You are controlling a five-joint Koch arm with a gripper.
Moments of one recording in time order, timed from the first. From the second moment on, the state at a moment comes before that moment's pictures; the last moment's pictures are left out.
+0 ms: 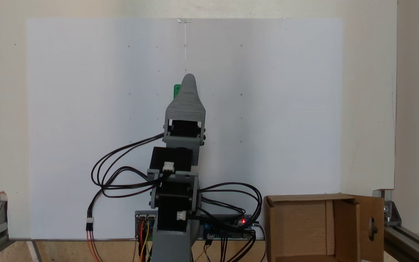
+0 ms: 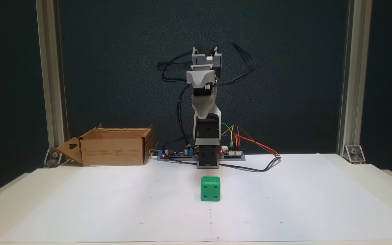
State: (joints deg) arm 3.6 127.7 105.8 37.6 0.8
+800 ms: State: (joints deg) arm -0.3 96.3 80.1 70.1 1.1
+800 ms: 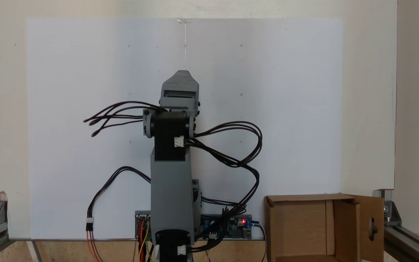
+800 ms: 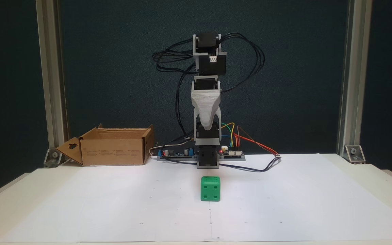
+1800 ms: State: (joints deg) arm 1.8 86.7 79.9 67.9 1.2
